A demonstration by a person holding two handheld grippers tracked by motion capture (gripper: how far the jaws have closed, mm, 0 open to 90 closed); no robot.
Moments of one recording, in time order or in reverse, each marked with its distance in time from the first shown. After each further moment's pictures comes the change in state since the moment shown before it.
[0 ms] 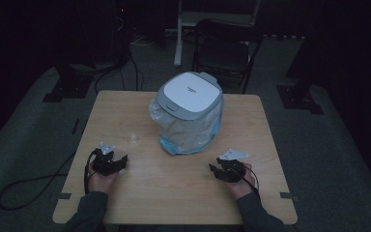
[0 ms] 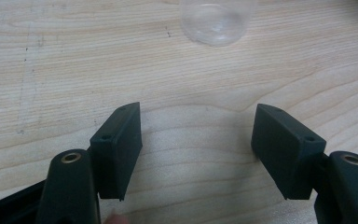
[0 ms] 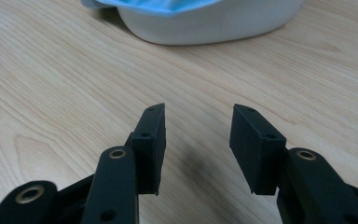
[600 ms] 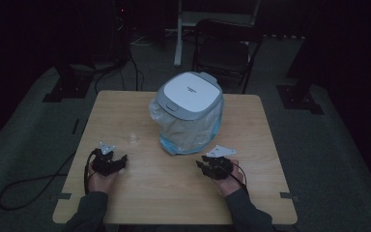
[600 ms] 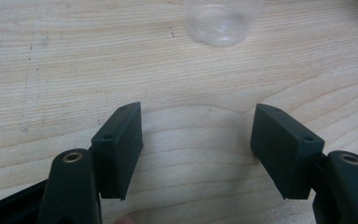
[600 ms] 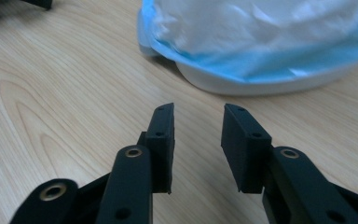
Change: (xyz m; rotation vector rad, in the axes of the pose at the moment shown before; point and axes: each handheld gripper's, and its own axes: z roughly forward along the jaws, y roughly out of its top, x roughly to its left) left arm 0.001 0.000 0.000 -0.001 0.008 -0.005; right arm 0.032 0.032 0.009 -0.050 0.081 -0.036
